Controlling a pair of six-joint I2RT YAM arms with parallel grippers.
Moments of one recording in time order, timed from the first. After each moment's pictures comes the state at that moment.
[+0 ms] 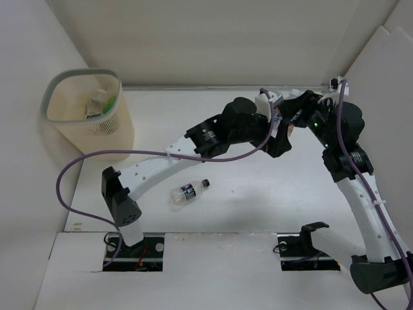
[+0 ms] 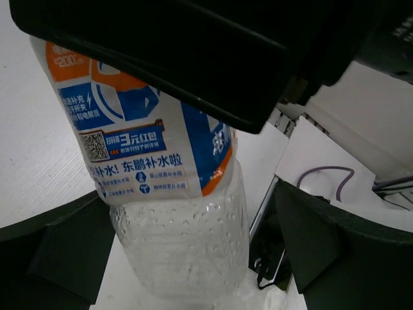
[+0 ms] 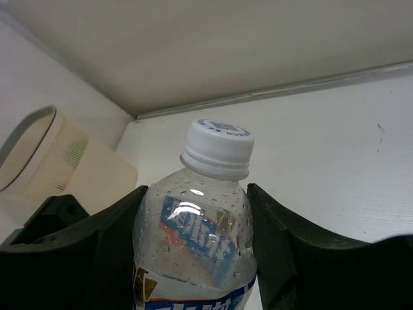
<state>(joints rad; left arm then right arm) -1.03 1.69 1.77 -0.39 0.16 -0.37 0.21 0.99 1.17 -0.21 -0.15 0.54</state>
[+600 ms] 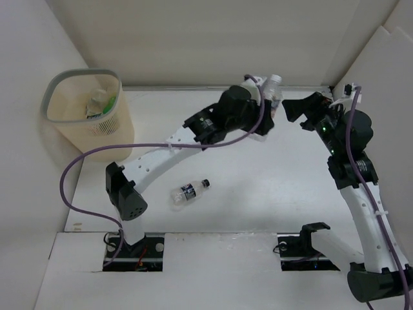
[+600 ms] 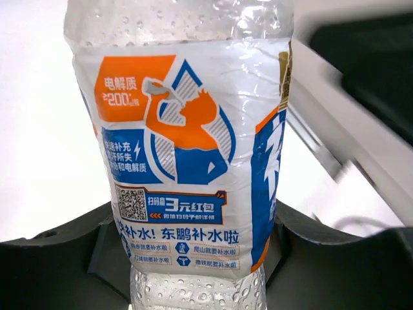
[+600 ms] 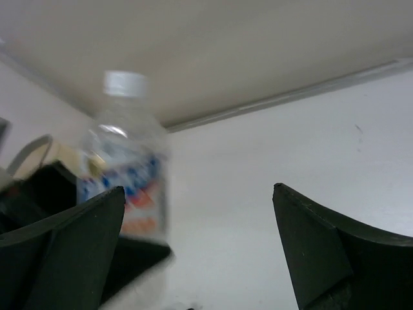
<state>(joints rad) -0.97 1.78 1.88 -0.46 0.00 -0.42 0.15 0.91 1.13 -0.19 -0.12 0.59</state>
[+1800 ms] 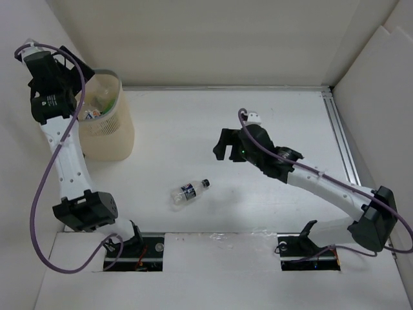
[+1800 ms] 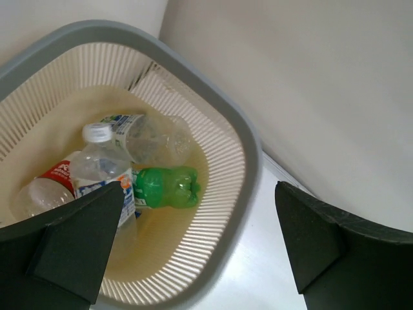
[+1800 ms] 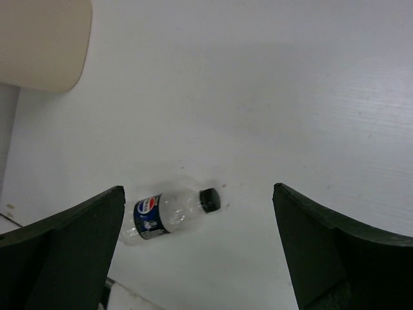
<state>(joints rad) 0.35 1.53 1.90 -0.71 0.01 -0.54 0.80 1.31 1.09 -0.31 0.25 0.63</state>
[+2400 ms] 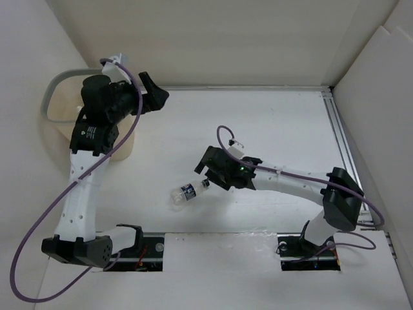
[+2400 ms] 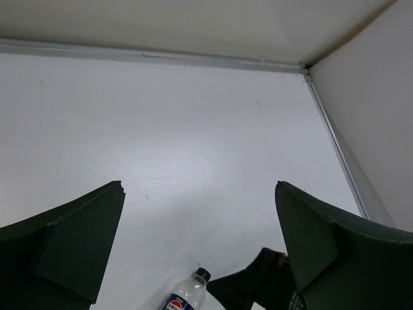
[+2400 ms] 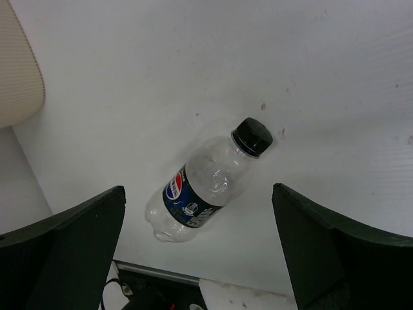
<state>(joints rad) -0.12 1.19 1.55 -0.59 0.28 -0.40 1.04 1.59 1.18 -0.49 0.41 1.39</state>
